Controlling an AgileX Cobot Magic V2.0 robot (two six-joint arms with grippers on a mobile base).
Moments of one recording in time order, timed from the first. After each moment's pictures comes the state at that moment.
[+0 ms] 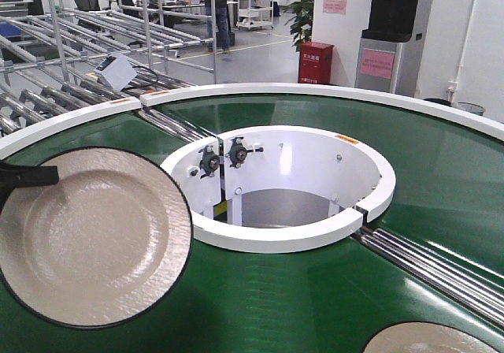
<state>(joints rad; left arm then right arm) 0.36 1.66 -1.38 -1.37 1.17 0.88 -0.58 1.83 -1.20 0.73 1.00 -0.60</state>
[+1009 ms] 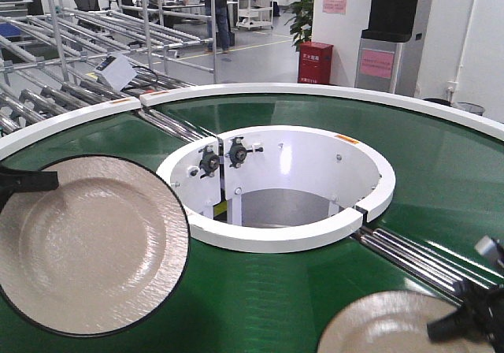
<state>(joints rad) 0.36 1.66 -1.38 -1.35 1.17 0.85 -0.37 1.89 -1.20 0.97 1.14 -0.72</state>
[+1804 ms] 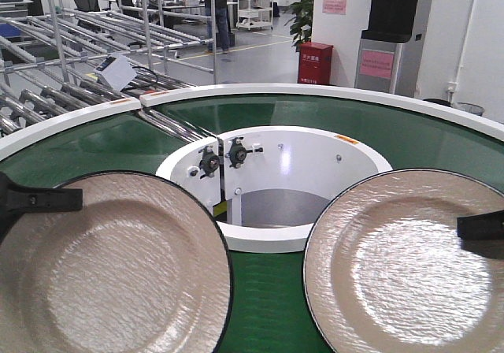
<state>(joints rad) 0.24 1.34 -1.19 -1.29 1.18 0.83 -0.37 1.27 -1.20 1.00 1.19 -0.59</state>
